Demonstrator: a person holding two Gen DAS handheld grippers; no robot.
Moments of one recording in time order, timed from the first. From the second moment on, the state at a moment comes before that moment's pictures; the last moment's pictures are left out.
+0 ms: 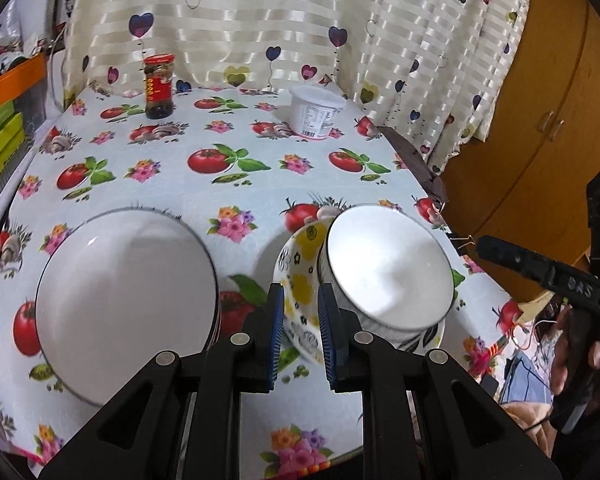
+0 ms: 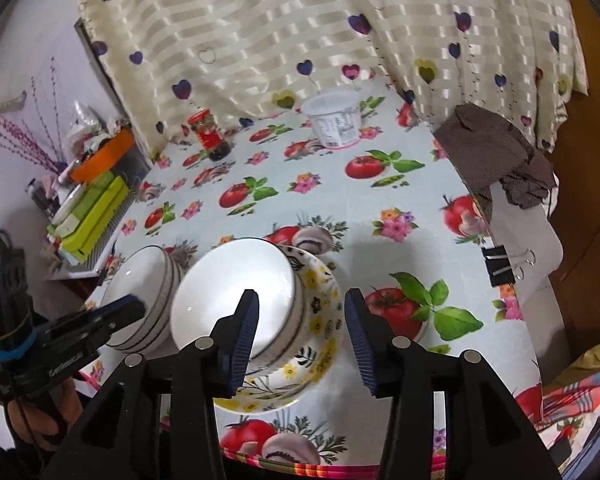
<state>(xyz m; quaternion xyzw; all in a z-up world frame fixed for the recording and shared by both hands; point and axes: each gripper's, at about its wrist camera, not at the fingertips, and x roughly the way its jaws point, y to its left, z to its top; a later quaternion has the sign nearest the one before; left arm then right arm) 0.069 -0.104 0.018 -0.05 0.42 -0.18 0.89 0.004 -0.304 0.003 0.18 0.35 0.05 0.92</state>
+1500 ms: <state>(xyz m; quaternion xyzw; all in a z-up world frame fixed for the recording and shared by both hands) 0.110 -0.134 -0.048 -0.08 0.50 -0.20 0.84 0.042 -0.319 -0.073 0.21 0.43 0.04 0.88</state>
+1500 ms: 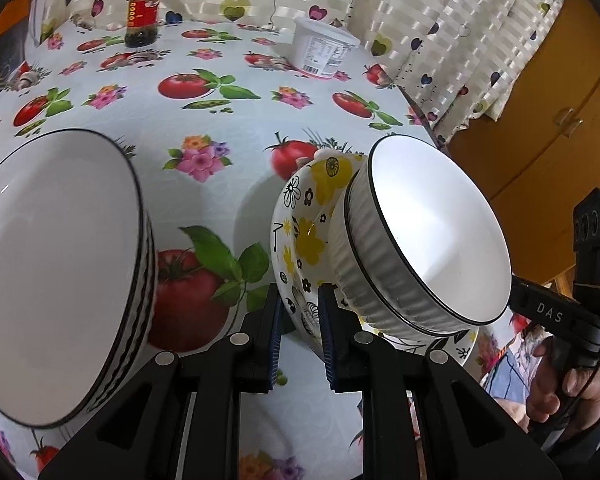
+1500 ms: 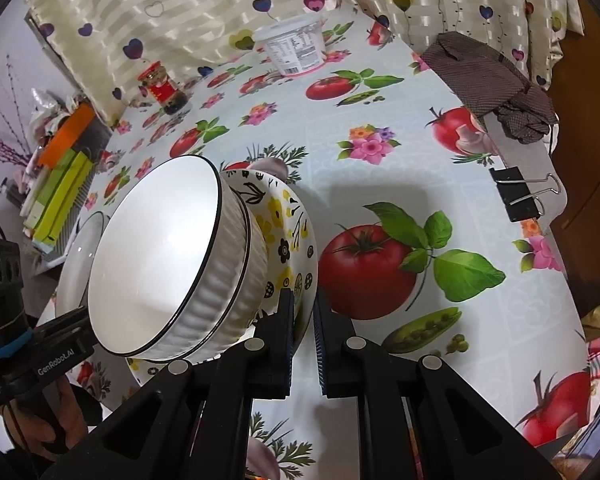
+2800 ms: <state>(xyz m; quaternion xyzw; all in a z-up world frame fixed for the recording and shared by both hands) 0.123 -0.149 -0.061 -0.06 0.50 -0.19 0.85 0.058 -0.314 -0.082 0.19 0.43 0.03 0.88</state>
